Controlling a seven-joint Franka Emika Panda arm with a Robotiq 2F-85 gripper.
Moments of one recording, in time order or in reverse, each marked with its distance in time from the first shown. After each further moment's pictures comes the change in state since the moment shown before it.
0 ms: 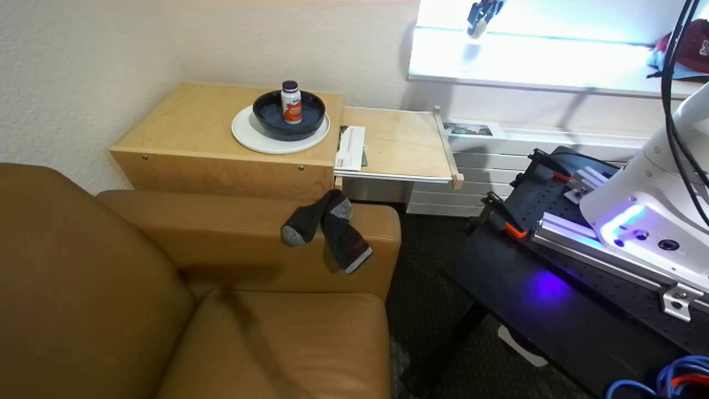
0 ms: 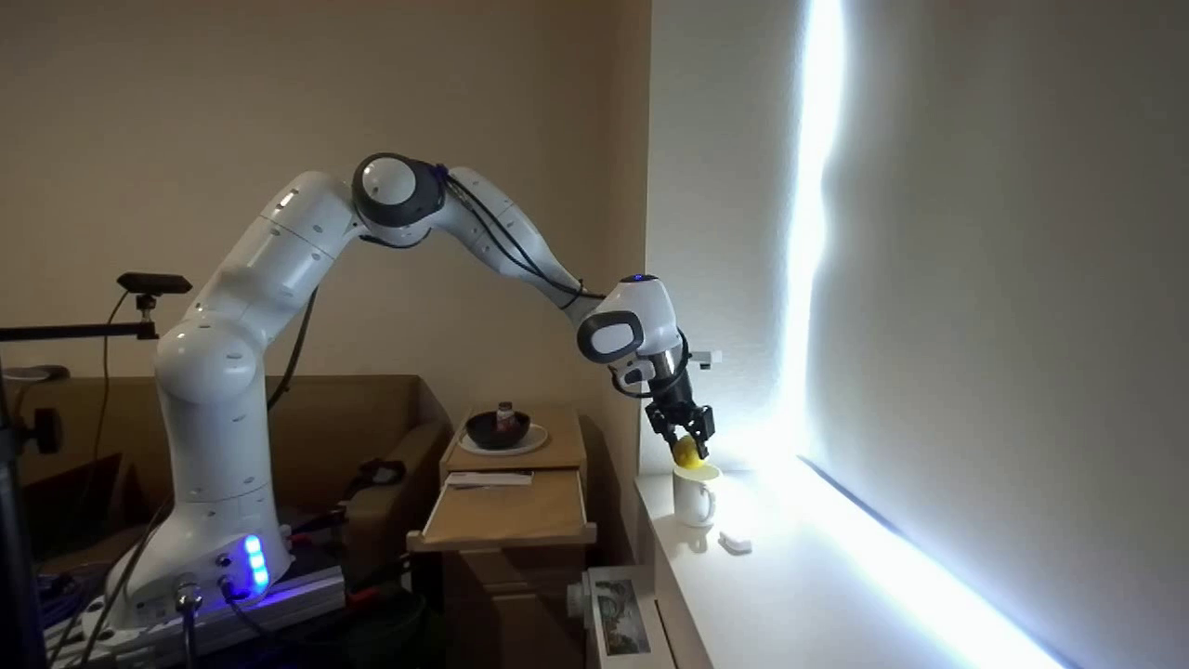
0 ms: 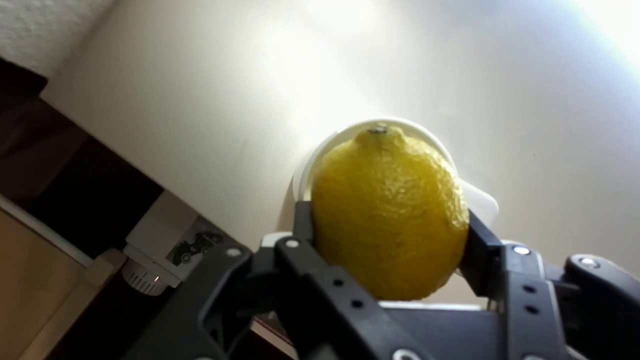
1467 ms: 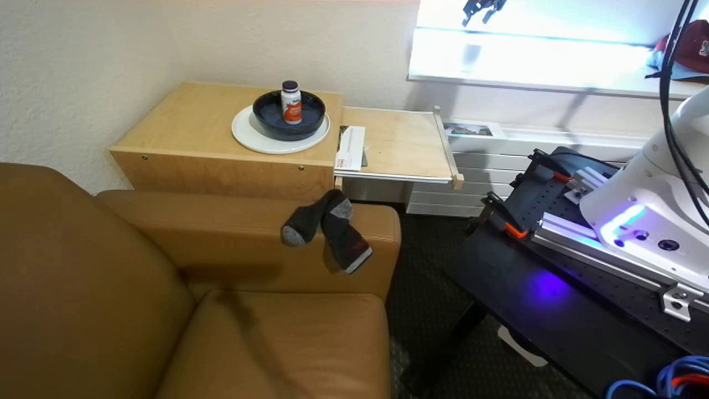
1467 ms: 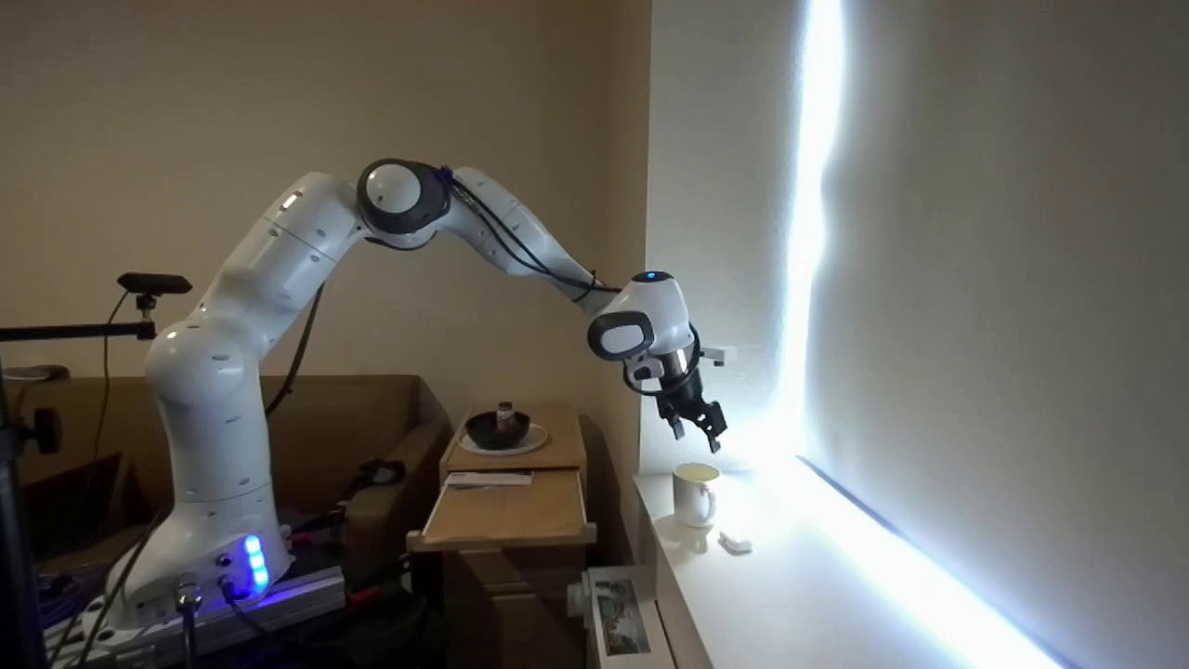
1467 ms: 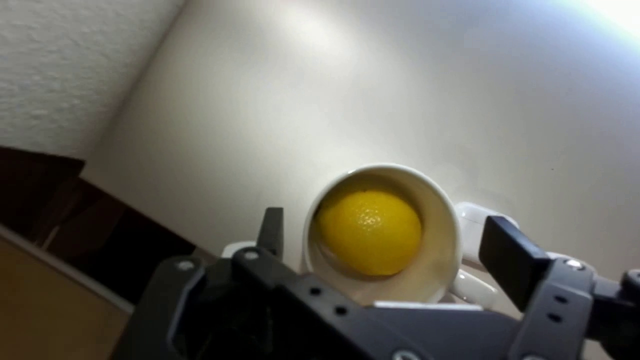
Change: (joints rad) arm -0.113 0.013 0.106 0.080 0.091 -0.044 0.034
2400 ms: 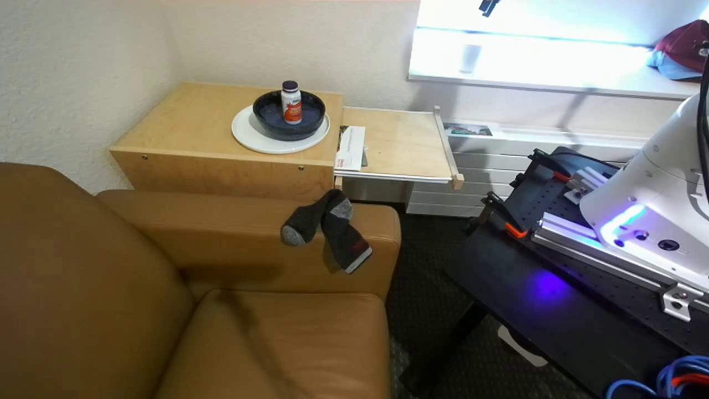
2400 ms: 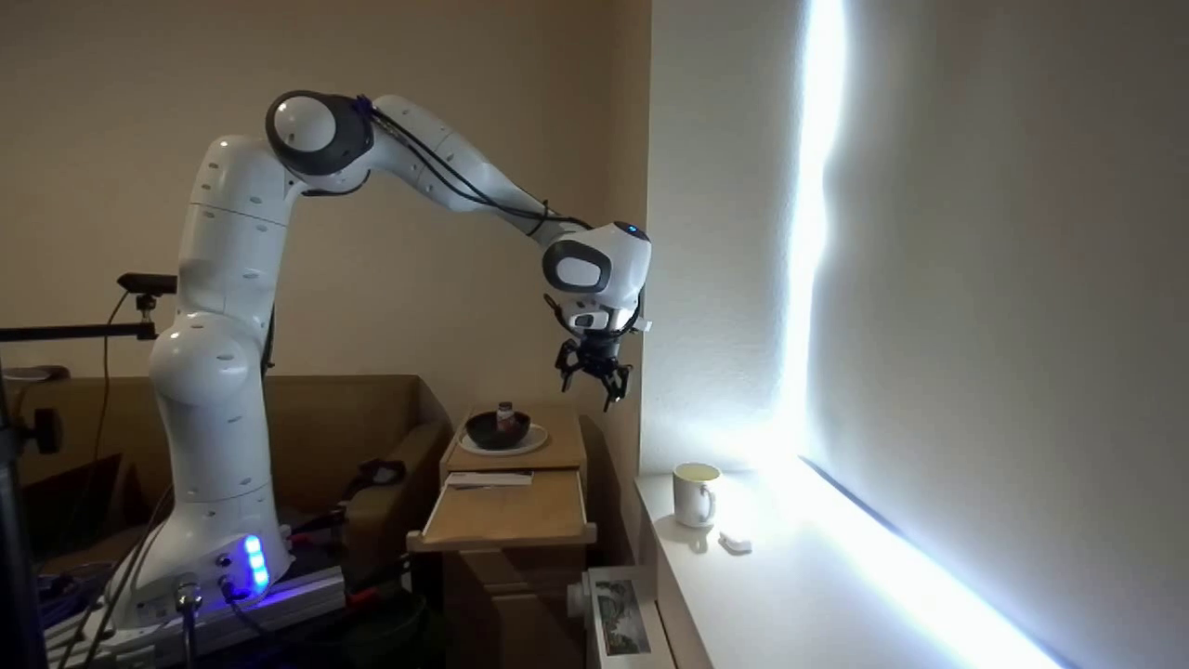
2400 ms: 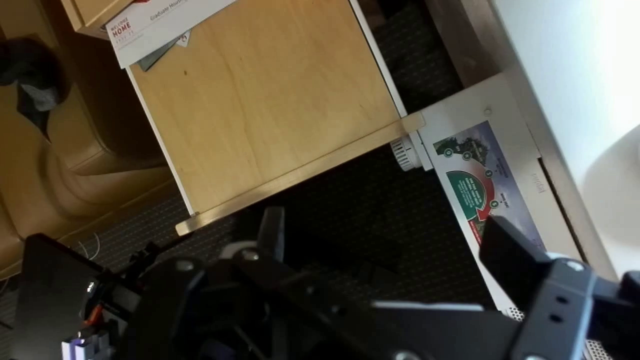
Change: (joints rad) arm 0.042 -0.384 0.008 -0.258 -0.015 -0.613 -0.409
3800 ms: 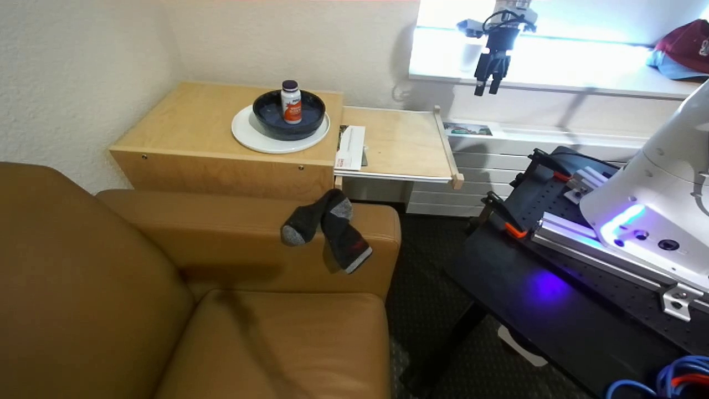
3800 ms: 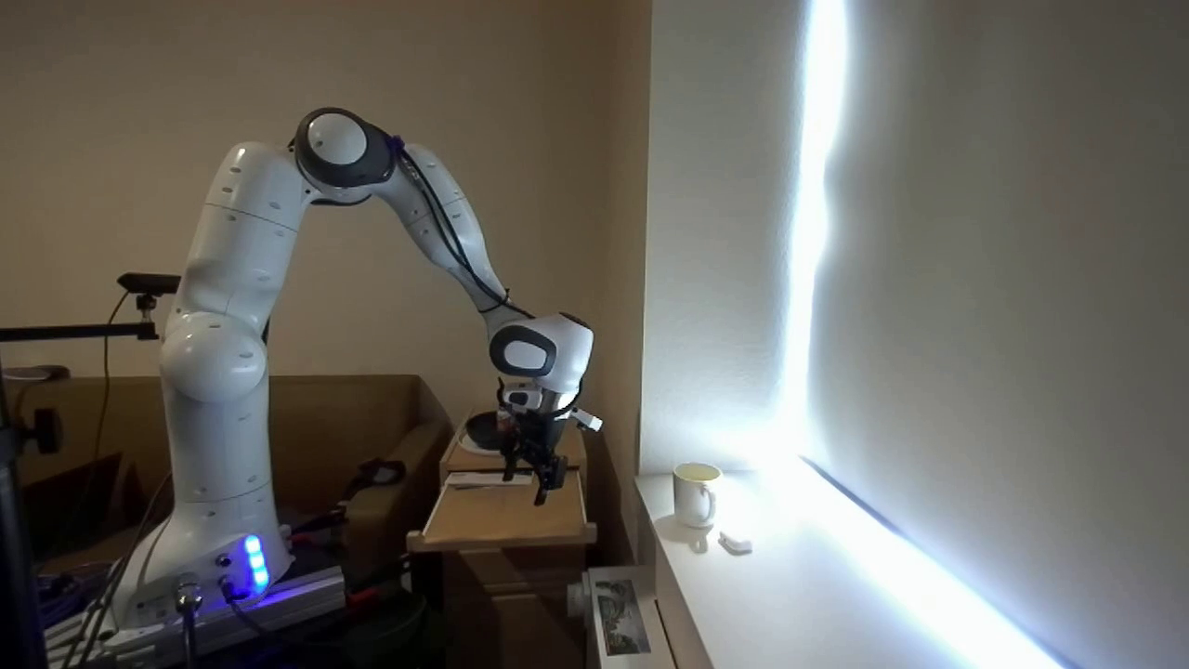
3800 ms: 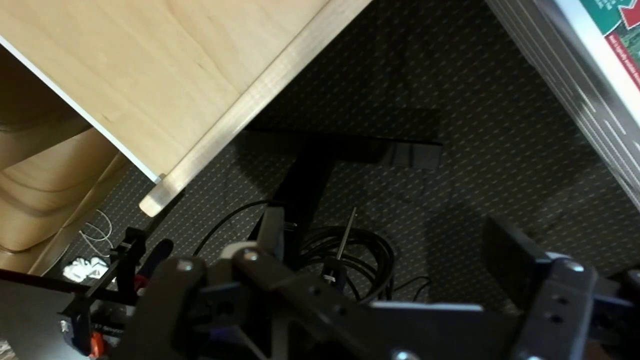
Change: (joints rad) arm 0.168 0.075 -0.036 -0.379 -0.176 0.341 0.421
